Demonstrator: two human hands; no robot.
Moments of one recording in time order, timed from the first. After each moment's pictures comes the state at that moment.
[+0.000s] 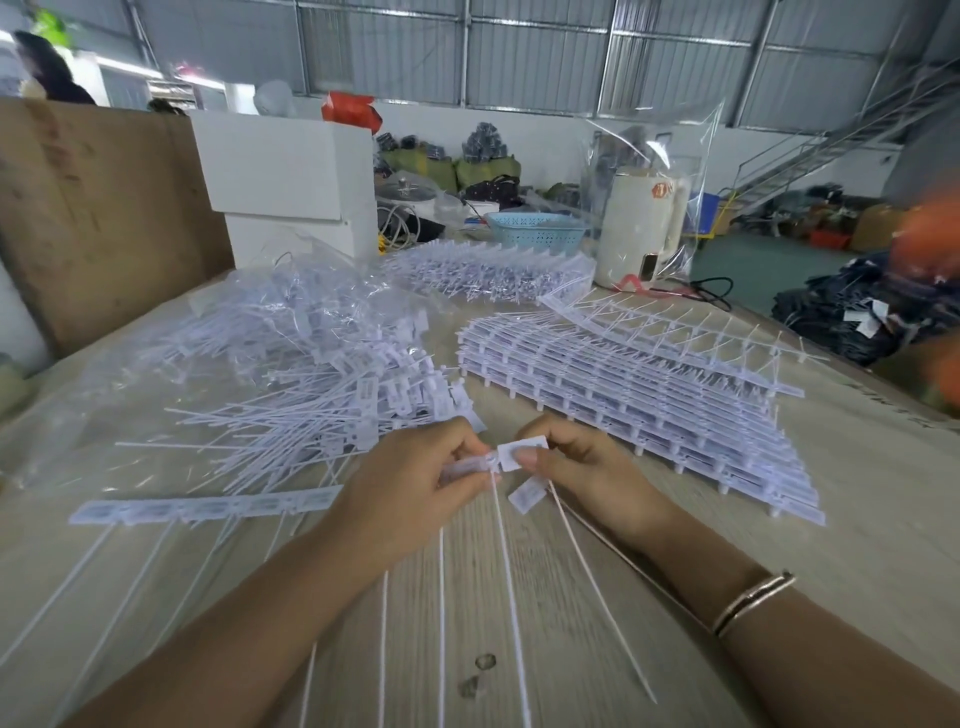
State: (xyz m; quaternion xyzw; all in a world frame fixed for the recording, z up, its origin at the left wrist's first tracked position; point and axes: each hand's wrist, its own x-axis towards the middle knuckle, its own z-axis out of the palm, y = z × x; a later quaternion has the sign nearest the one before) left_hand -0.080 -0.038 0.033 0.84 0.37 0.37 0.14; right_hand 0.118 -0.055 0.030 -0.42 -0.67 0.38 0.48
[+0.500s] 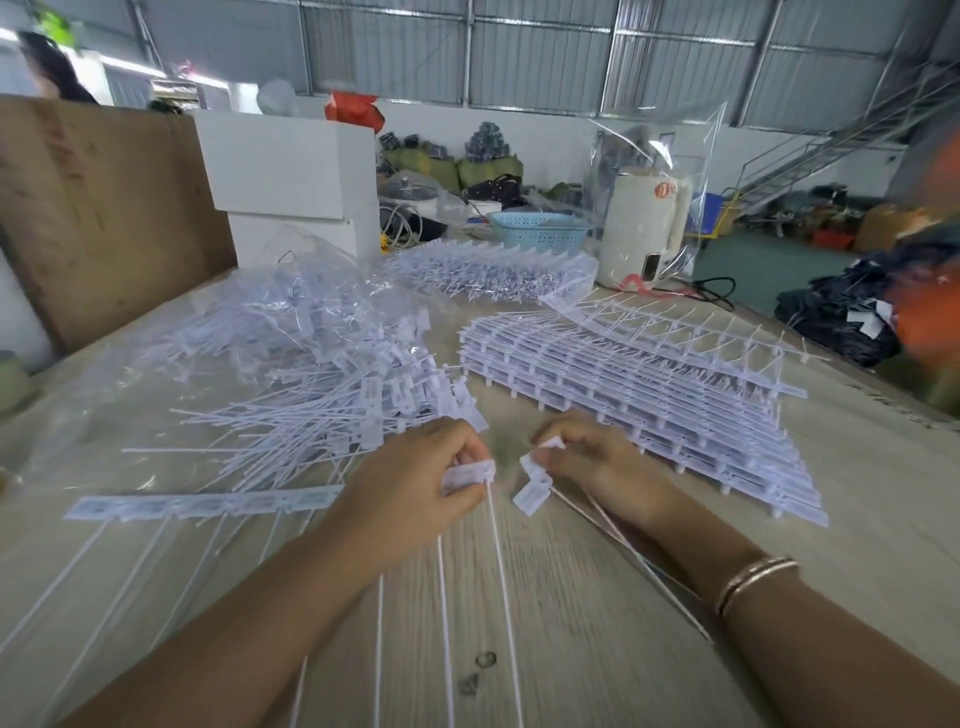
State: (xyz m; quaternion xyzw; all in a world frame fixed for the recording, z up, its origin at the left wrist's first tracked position) left_hand -0.082 -0.038 0.030 0.85 0.38 0.35 0.13; right_hand 0.137 -0.049 0.031 -0.52 -0.70 0.31 0.39
